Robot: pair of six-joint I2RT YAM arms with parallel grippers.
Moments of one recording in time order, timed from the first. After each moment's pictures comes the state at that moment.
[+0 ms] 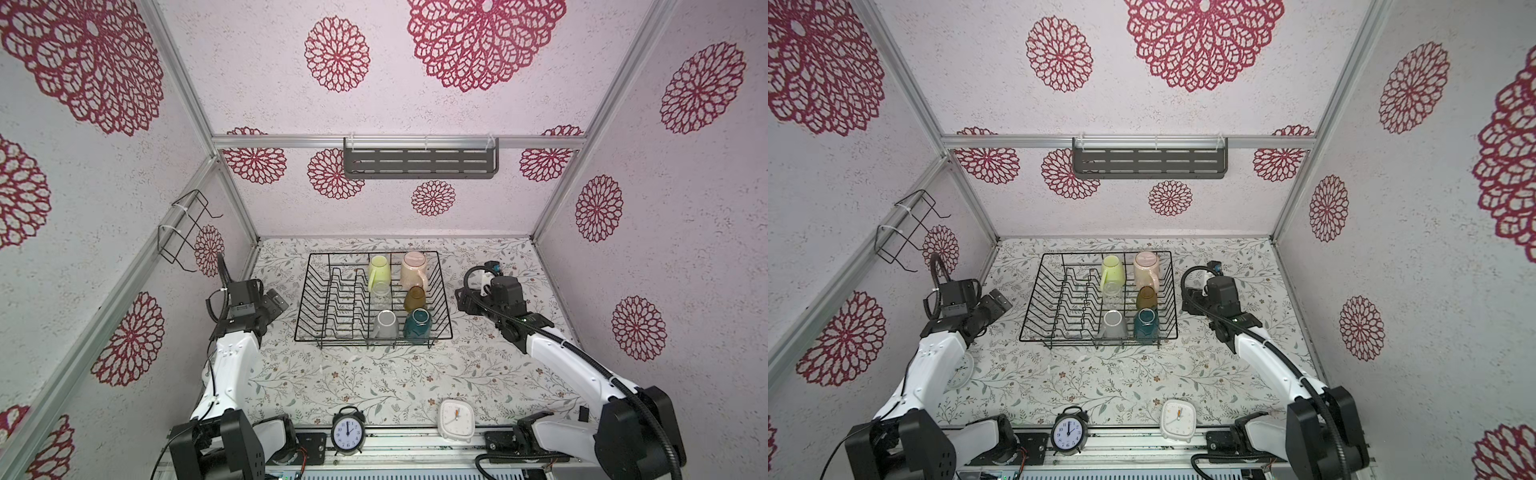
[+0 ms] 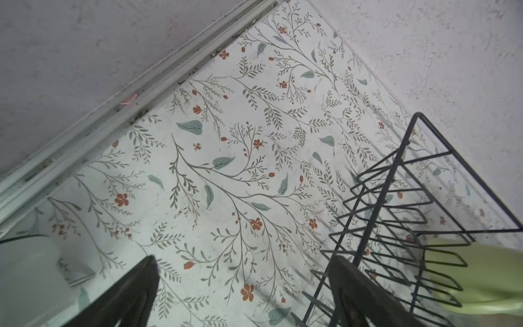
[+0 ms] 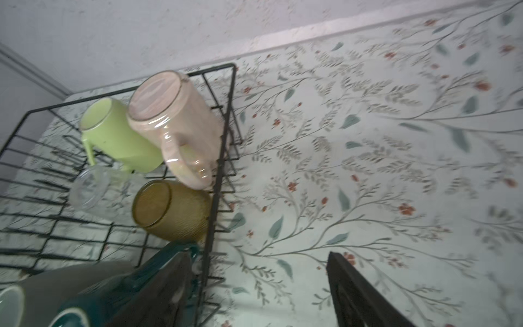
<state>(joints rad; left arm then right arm) 0.30 1.20 0.83 -0.44 -0.04 -0.54 0.34 1.25 0.80 -0.15 -0.06 0.36</state>
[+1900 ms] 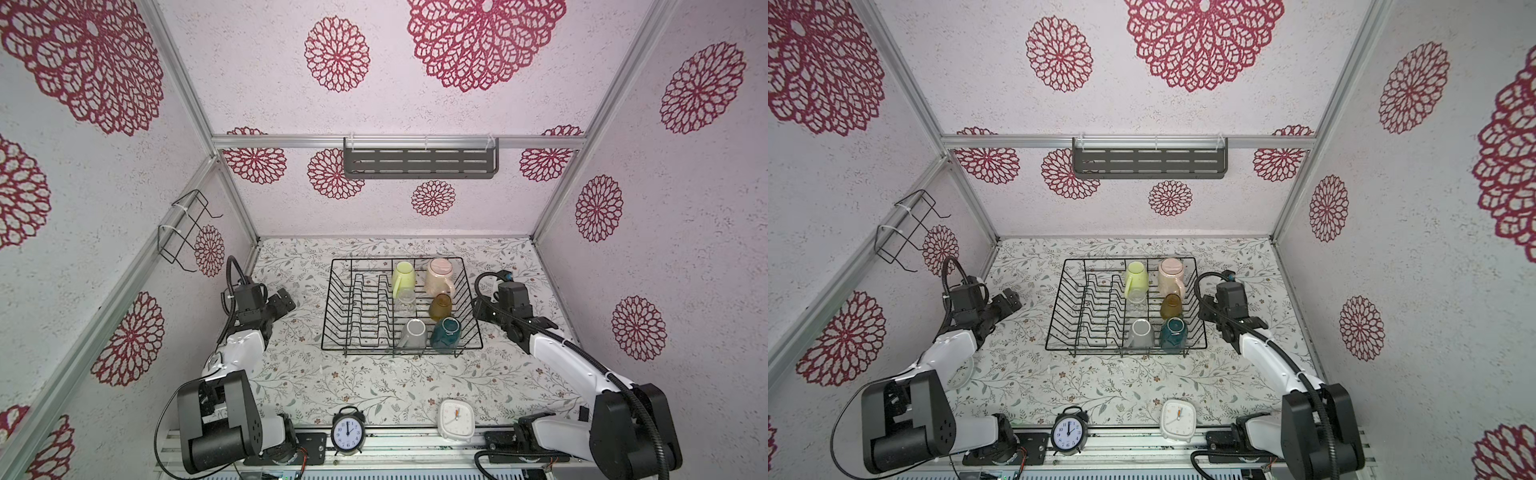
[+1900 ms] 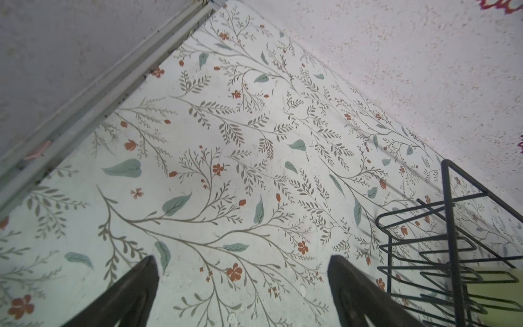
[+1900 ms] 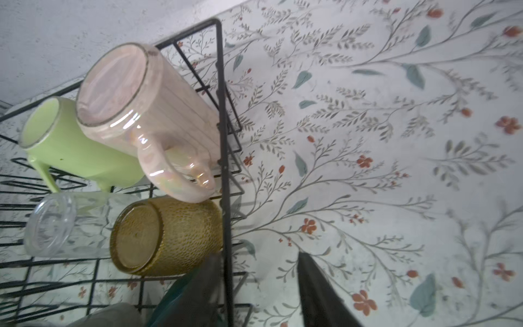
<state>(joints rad) 0.24 1.33 0.68 0.00 0.05 -0.34 0.23 1.22 0.71 -0.16 0.04 0.42</state>
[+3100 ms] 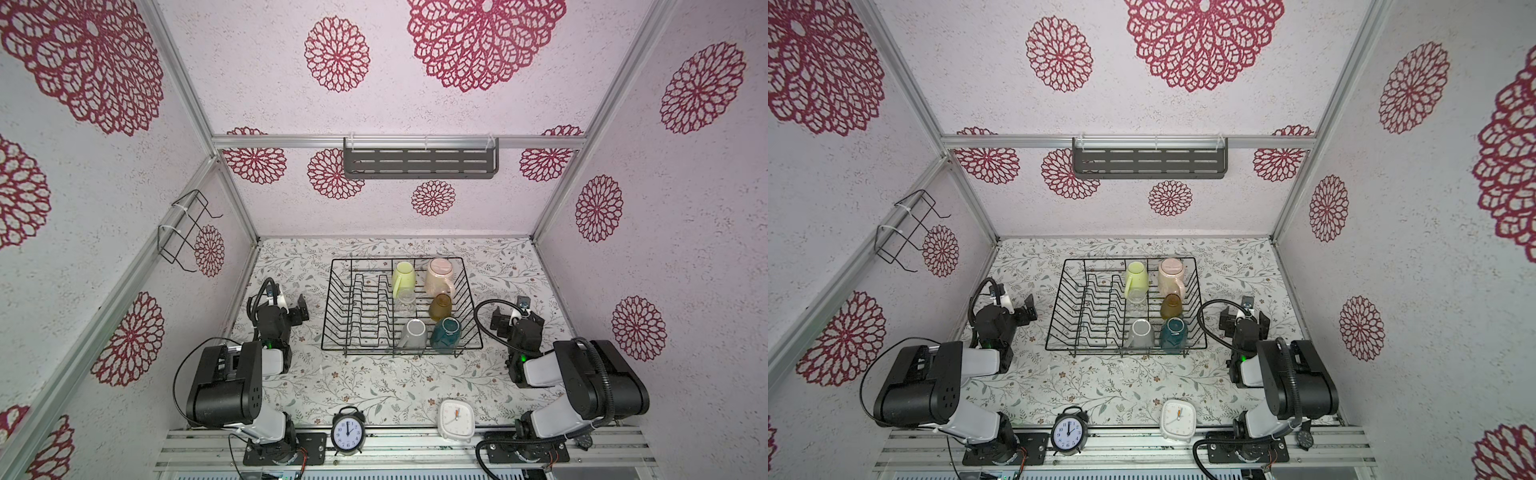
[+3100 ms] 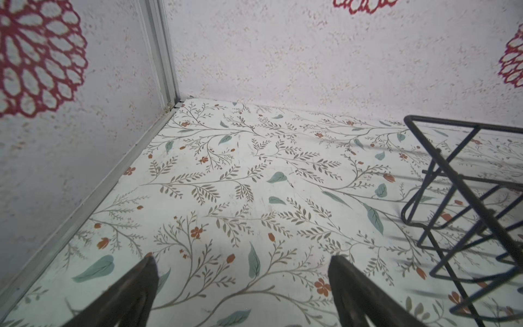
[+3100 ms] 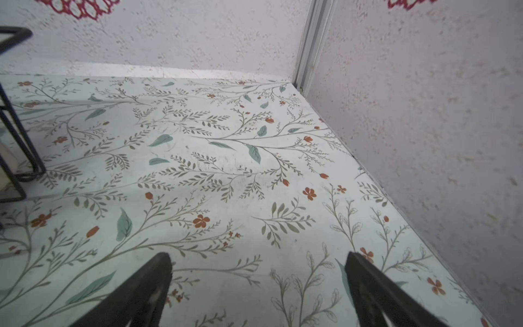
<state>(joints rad) 0.14 1.55 0.37 0.91 -0.03 -0.03 0.05 1.55 0.21 1.06 0.29 -0.02</state>
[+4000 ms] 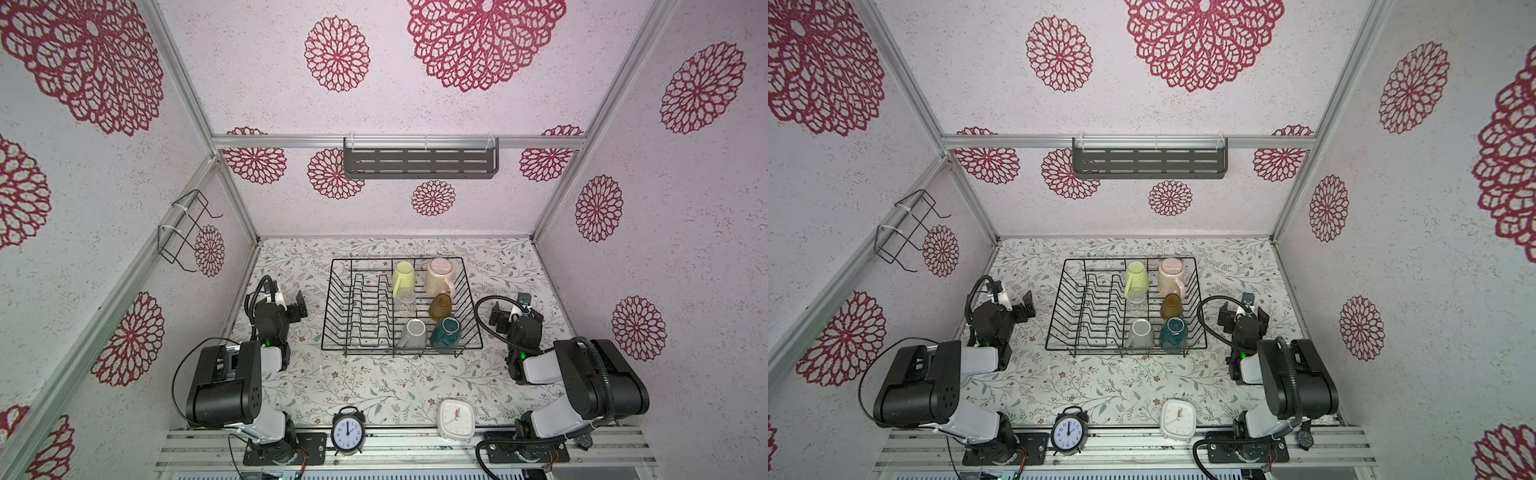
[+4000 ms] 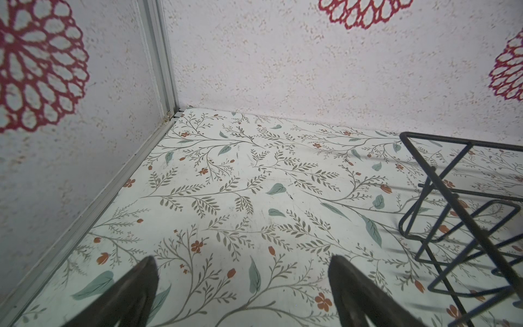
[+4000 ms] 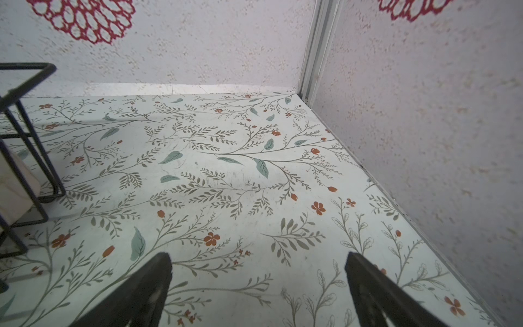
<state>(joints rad) 0.14 1.55 0.39 0.91 -0.01 -0.03 0.05 1.55 0.24 1.05 0.29 0.00</state>
